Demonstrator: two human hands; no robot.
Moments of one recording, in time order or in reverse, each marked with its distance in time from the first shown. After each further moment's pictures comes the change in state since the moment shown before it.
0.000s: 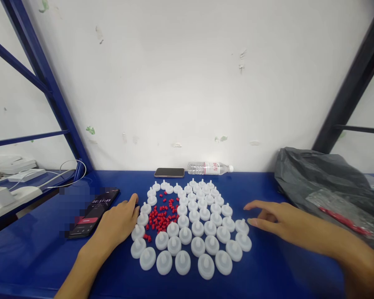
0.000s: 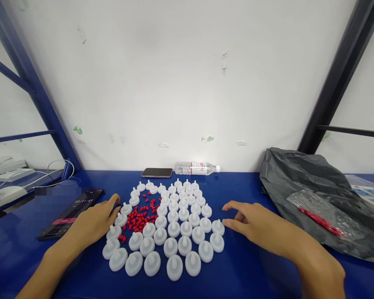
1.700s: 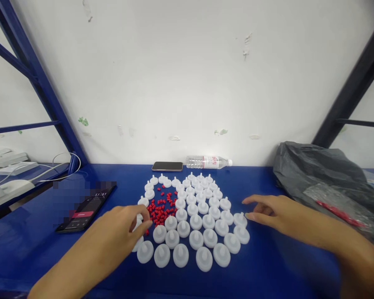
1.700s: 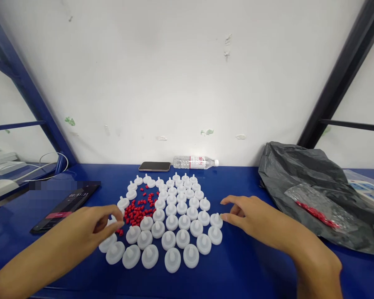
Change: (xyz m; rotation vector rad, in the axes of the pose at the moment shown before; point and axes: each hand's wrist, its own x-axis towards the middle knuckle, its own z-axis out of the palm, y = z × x) left_hand -0.049 0.018 -0.036 -0.242 -0.015 0.165; right_hand 0.003 0.002 0.002 -0.009 0.053 -0.033
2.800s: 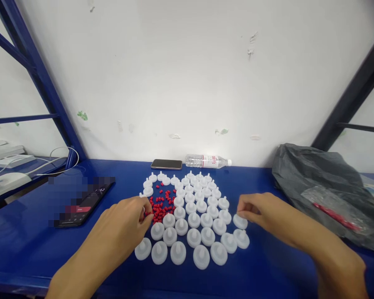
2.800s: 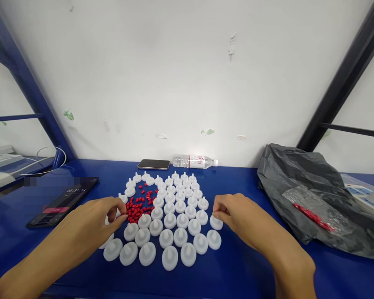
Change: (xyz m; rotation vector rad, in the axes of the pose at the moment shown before) left_hand -0.001 0.030 -0.004 0.046 0.023 -0.053; right_hand 0.001 -0.036 0.008 -0.168 0.050 -0.071
